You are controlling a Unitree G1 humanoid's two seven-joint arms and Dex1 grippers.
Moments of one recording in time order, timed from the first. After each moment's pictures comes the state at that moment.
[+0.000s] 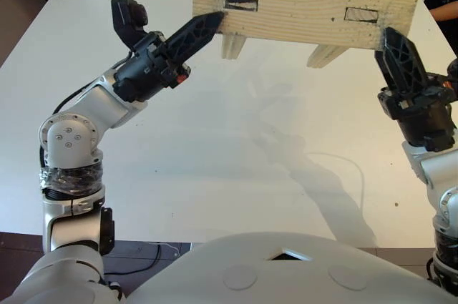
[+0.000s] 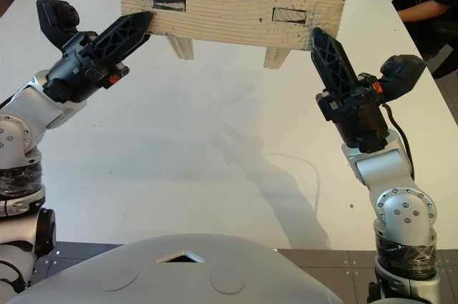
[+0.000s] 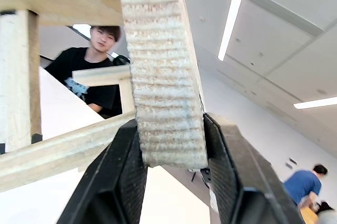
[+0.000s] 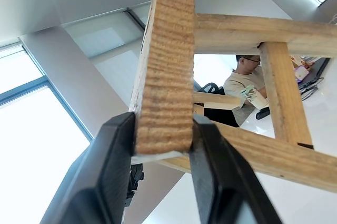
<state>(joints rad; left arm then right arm) -0.31 0.57 0.13 -0.26 -1.65 0.73 -0.36 0.16 -0.58 -0.18 -0.58 1.68 0.30 0.30</state>
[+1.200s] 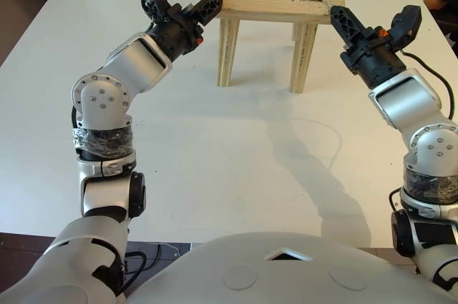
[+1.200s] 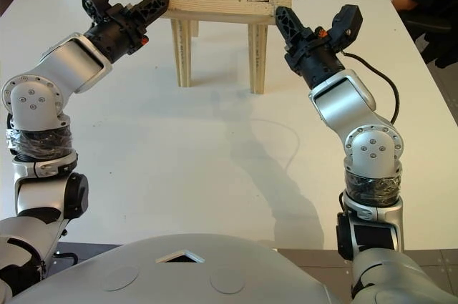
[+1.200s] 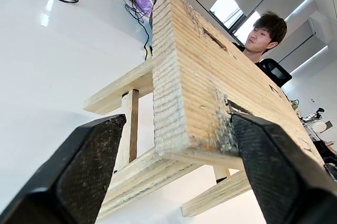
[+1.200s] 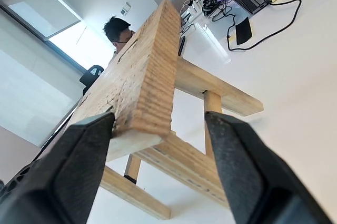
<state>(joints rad) -0.58 0.41 0.10 -0.12 -1.36 0.80 0.36 -0.29 -0.47 -0.09 -0.39 1.44 0.49 -0.48</state>
